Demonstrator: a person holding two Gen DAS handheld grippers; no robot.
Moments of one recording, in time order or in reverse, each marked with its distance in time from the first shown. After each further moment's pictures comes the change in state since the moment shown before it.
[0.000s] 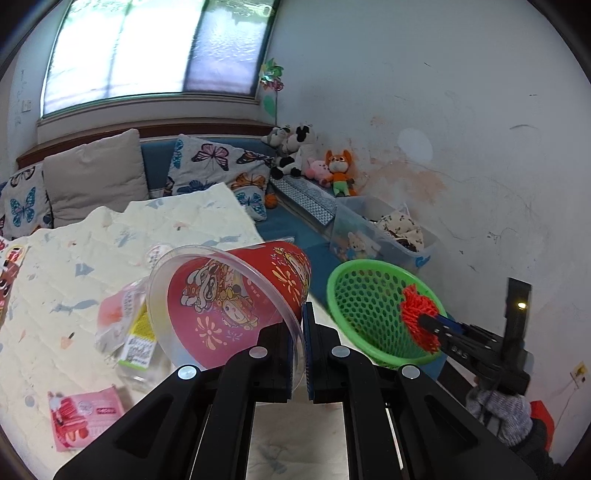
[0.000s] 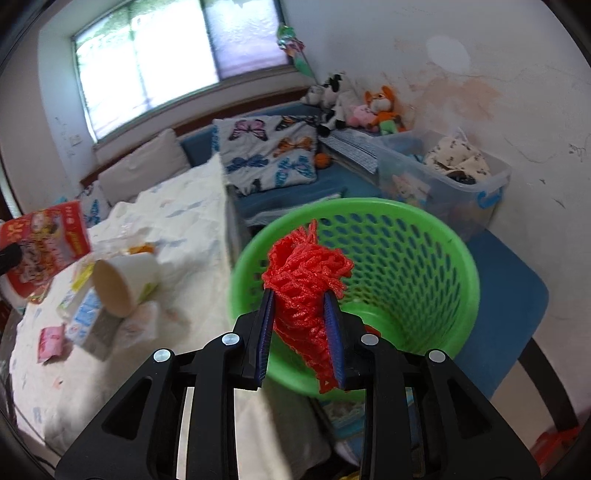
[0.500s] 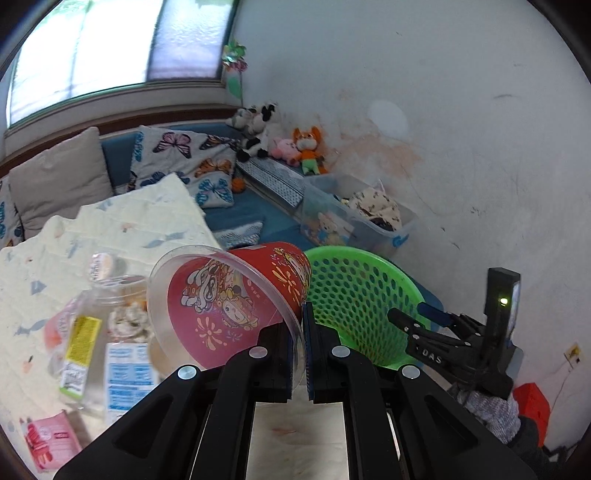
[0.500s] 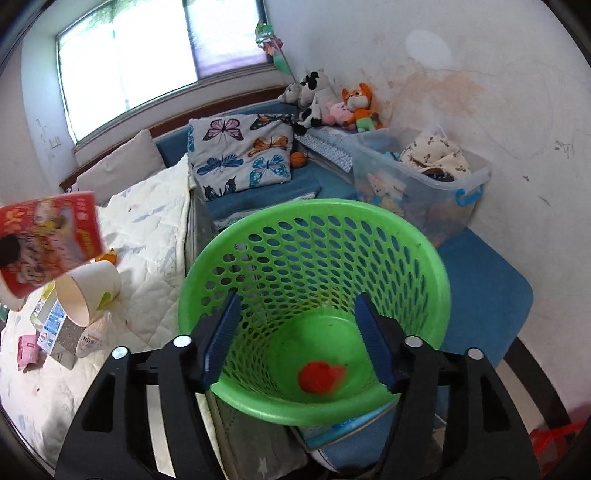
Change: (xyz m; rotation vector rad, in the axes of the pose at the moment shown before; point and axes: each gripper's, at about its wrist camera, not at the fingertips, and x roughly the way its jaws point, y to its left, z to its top) left arm 0.058 -0.060 0.014 0.074 0.094 -0.076; right arm 0.009 -0.033 0.003 0.012 -0.006 -0.068
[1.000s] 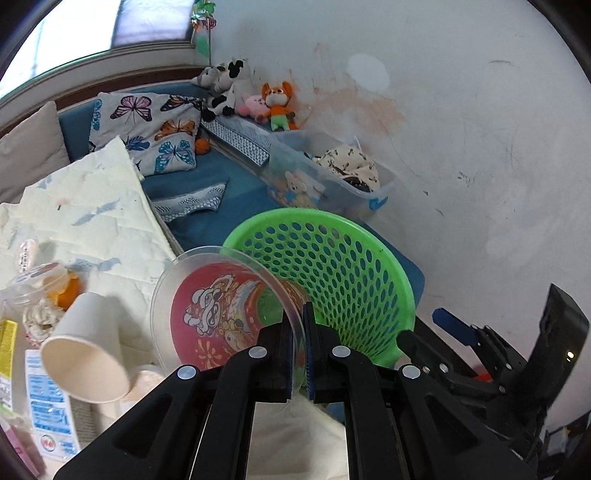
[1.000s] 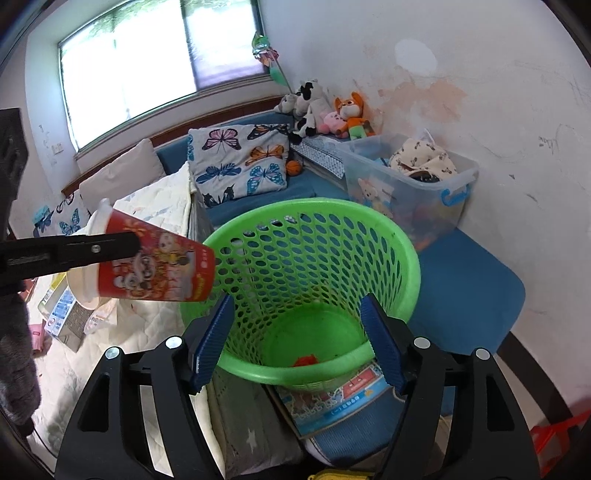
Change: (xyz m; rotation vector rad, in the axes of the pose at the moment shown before) left arm 0.083 -0.035 0.000 0.014 0.160 -0.096; right arm -0.030 -0.015 -0.019 0.015 -0.034 -0.002
